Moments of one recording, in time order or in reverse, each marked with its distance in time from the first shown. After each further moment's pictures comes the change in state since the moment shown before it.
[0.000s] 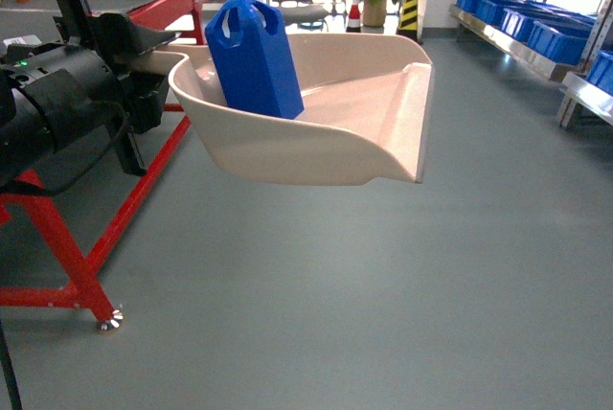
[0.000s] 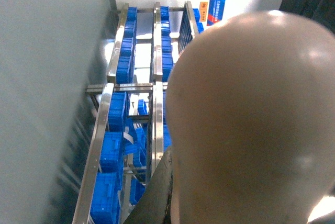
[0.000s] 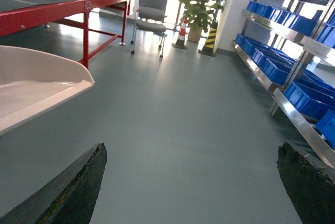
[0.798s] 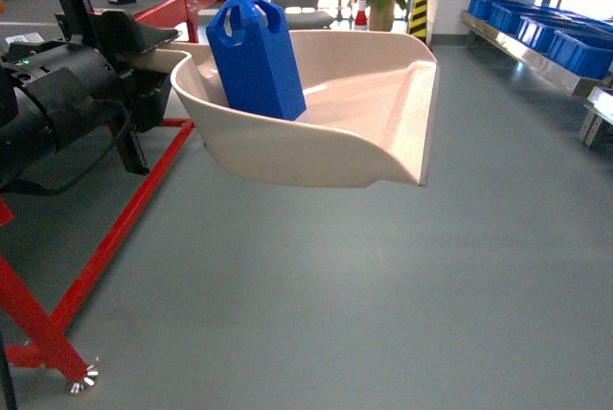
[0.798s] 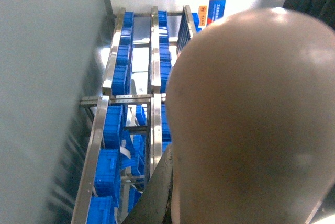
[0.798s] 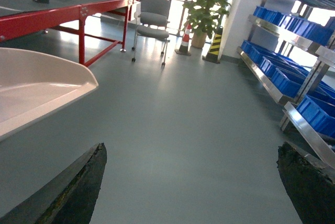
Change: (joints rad) left arm 0.001 0.001 0.000 0.007 0.000 0.000; right arm 0.000 -0.003 0.000 0.003 0.000 -0.001
